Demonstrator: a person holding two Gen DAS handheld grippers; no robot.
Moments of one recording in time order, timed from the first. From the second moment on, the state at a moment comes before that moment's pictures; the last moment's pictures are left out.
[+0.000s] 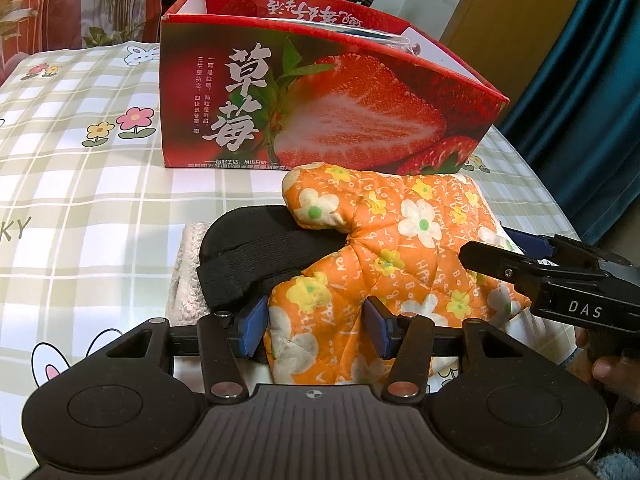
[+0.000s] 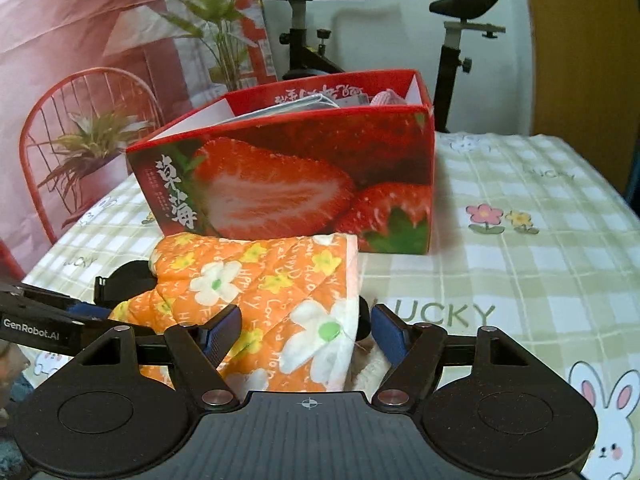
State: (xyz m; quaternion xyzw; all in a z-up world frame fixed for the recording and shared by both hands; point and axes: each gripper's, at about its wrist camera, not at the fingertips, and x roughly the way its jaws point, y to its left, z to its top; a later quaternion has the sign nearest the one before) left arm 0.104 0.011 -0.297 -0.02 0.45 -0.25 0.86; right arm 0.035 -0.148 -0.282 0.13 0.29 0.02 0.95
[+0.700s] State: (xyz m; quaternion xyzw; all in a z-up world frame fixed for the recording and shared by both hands) left arm 0.103 0.014 -0.297 -0.03 0.45 -0.25 0.86; right arm 0.029 -0.128 -0.267 0.03 0.27 0.01 0.96
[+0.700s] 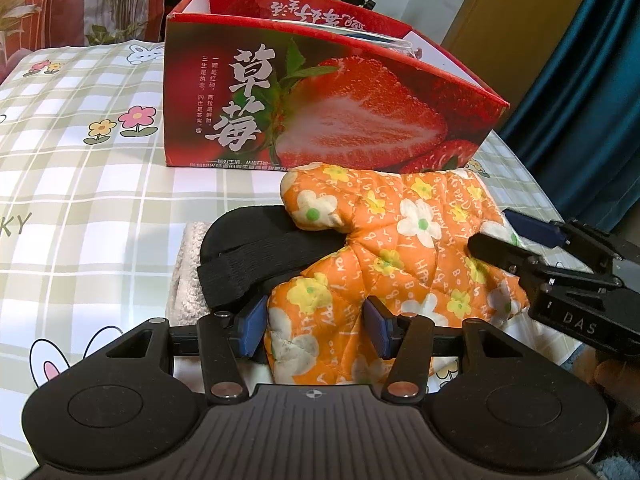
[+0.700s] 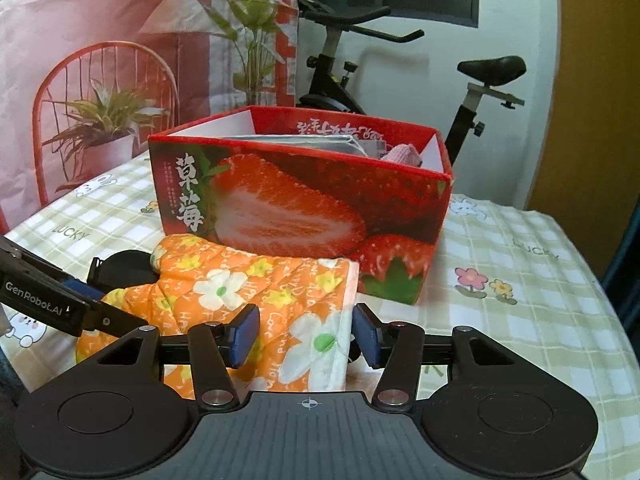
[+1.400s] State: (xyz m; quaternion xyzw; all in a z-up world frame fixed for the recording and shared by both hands) left arm 0.097 0.013 -0.288 -0.05 0.47 -0.25 0.85; right arm 0.034 -0.130 -0.280 0.09 0.31 0.06 0.94
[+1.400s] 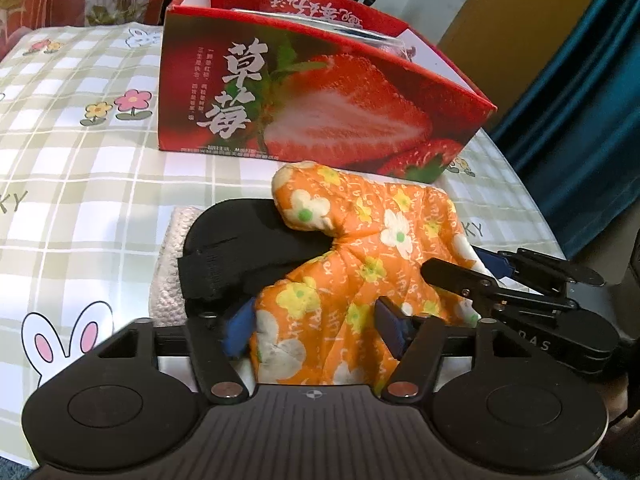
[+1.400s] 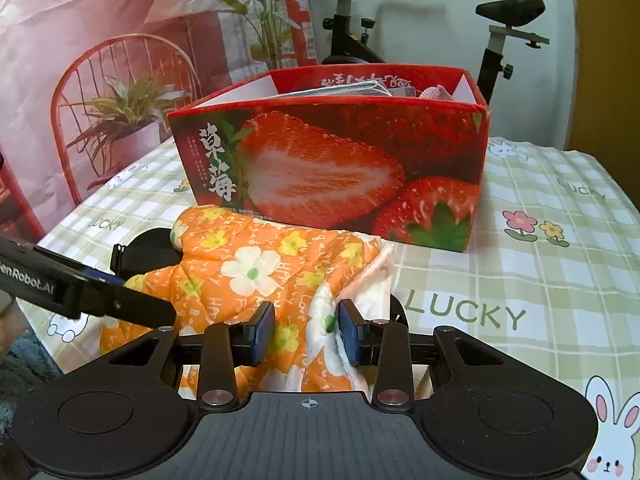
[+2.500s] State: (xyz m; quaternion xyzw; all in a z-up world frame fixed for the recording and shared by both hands) left arm 0.104 0.014 -0.188 -0.02 0.29 -0.26 0.92; right arm 0.043 -0.153 -0.194 0.16 0.20 0.08 0.96
